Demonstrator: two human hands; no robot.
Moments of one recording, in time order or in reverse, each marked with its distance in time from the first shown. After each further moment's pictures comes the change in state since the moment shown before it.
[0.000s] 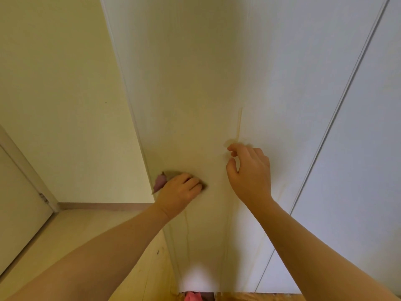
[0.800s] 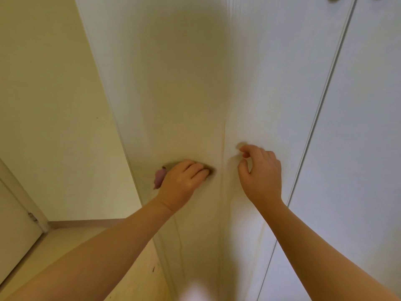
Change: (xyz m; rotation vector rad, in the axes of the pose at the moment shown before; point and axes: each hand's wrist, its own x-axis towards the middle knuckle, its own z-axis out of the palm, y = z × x) left_hand 0.072 -0.004 -0.026 0.000 0.190 -0.093; right_hand 0.017 0.031 -0.032 0.018 0.009 0.119
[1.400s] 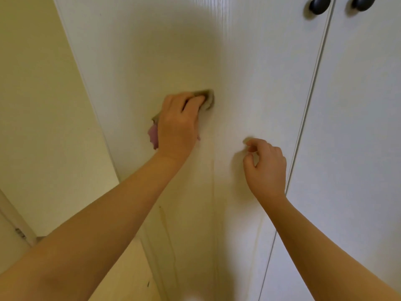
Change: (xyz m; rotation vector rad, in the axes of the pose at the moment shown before) left_hand 0.127 -0.024 -0.023 -0.033 0.353 -0.236; right_hand 0.028 0.004 -0.026 0.064 0.082 0.080
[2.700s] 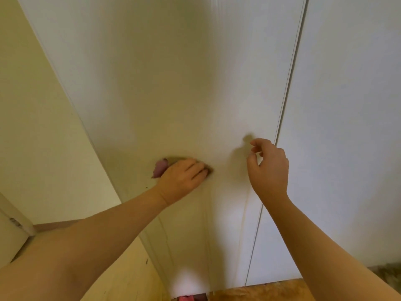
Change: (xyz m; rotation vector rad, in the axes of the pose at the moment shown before) left_hand -0.135 0.022 0.018 -0.058 -0.311 0.489; right_hand -0.036 0.039 -0.020 -0.031 -0.030 0.175
